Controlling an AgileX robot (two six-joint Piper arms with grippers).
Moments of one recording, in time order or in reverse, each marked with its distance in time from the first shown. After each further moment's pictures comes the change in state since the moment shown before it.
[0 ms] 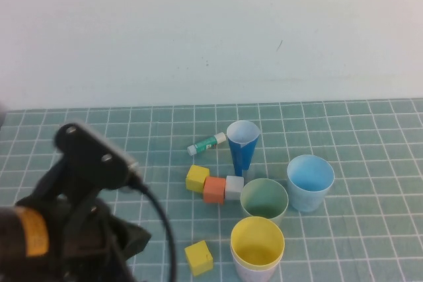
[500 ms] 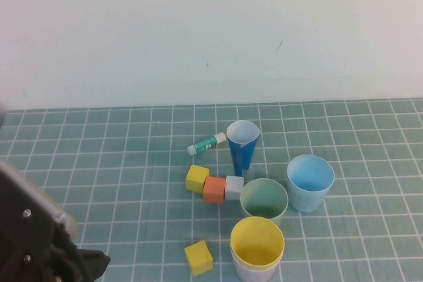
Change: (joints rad) right arm 0.121 0.778 -0.554 -0.033 0.362 -0.218; left arm 0.000 -0.276 0.169 0.077 -0.012 -0.061
